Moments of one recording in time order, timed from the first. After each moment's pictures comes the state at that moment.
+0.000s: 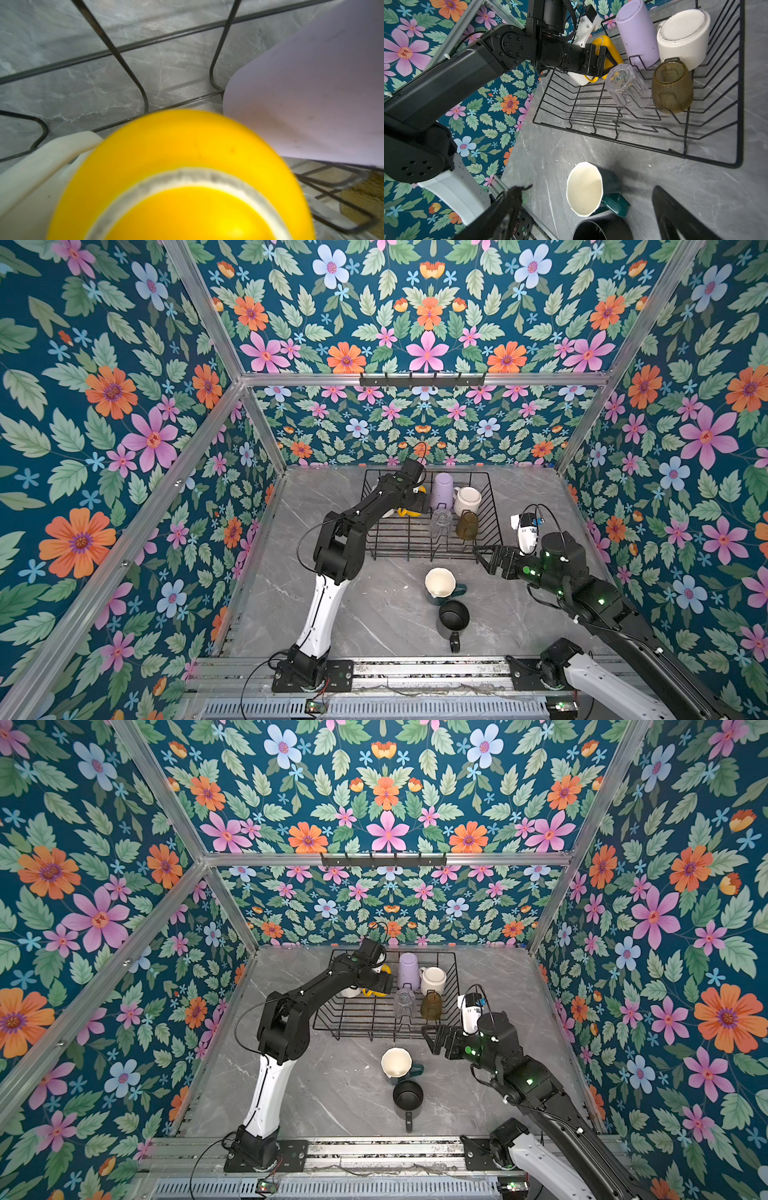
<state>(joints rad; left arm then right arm) -0.55 2.30 2.01 -0.72 -0.01 -0.18 0.53 0.72 0.79 -0.52 -0.22 0.63</state>
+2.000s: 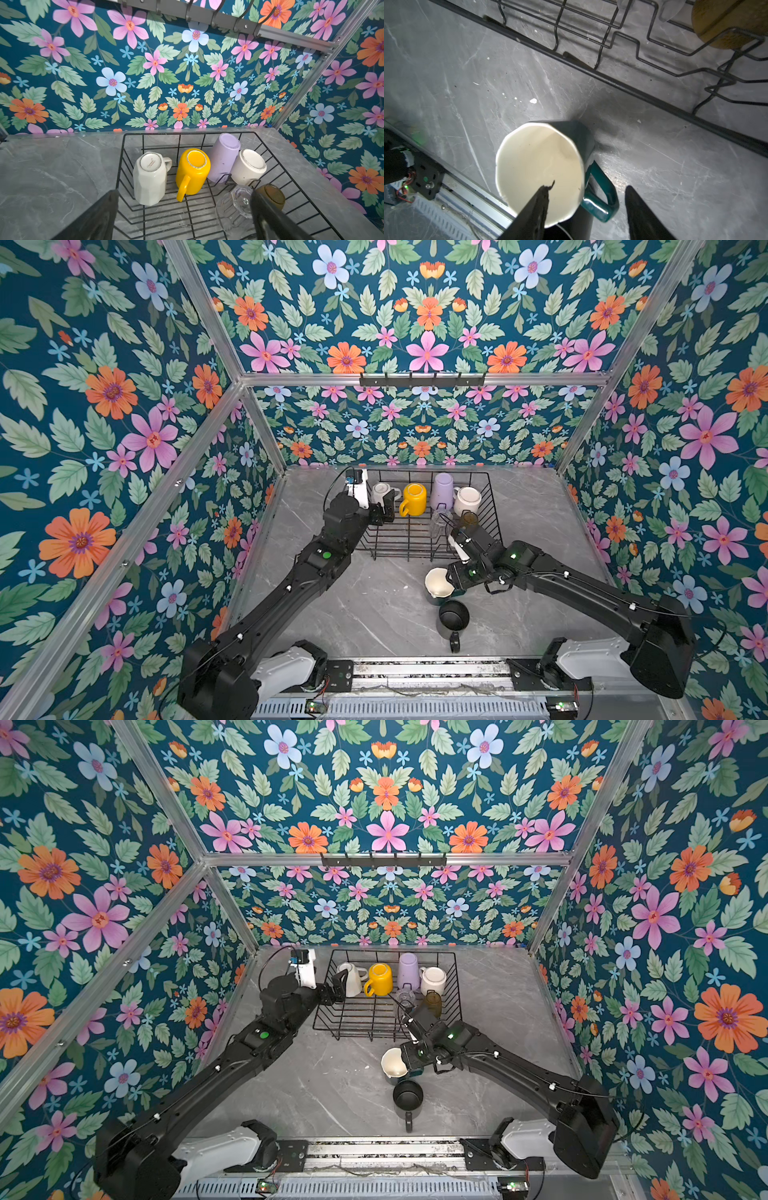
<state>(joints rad) -0.55 1.10 0.86 0.09 -0.20 -0.25 0.81 1.34 1.02 -0.78 -0.02 0.45</state>
